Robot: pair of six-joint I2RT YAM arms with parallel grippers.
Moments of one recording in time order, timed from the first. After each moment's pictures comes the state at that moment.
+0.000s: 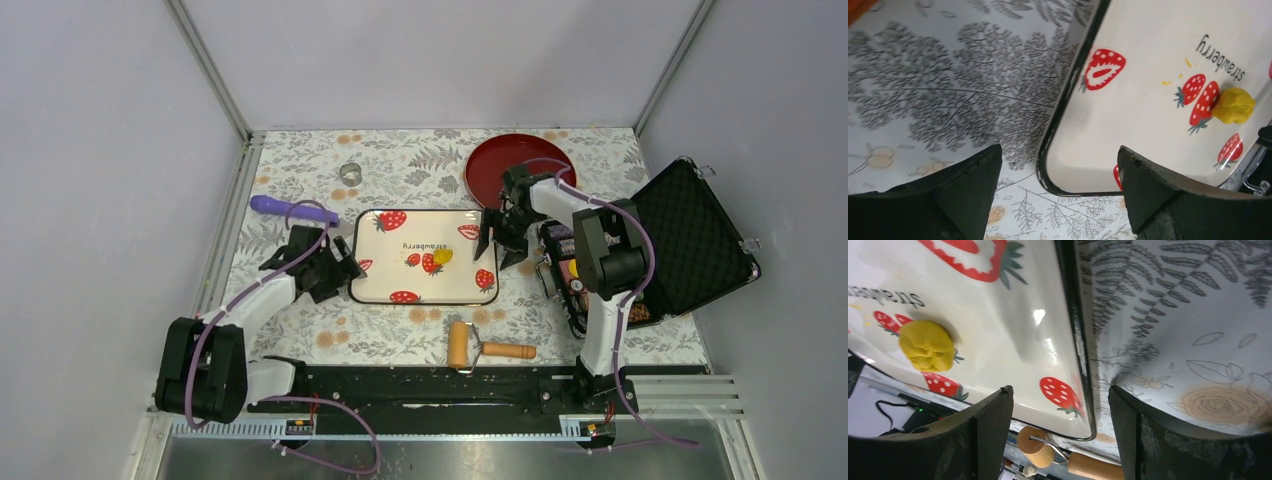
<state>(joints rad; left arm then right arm) -0.18 1.24 0.56 -0.30 0.18 -0.72 0.31 2.03 1.40 -0.84 -0.39 0.49</state>
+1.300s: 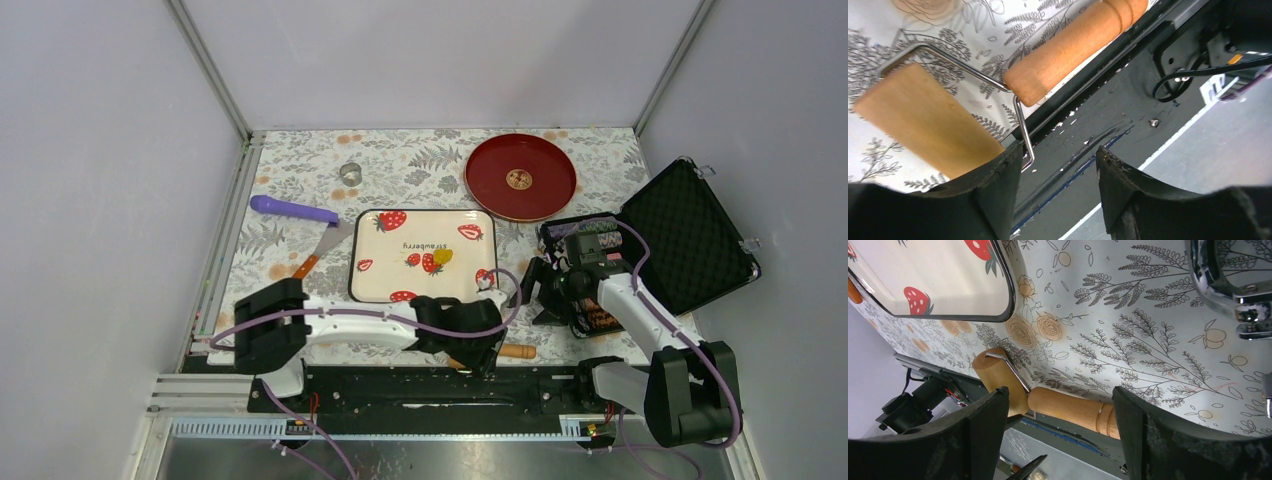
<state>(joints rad) -1.34 1.65 1.06 -0.37 0.00 -0.81 0.15 1.14 0.58 -0.68 -0.47 0.59</state>
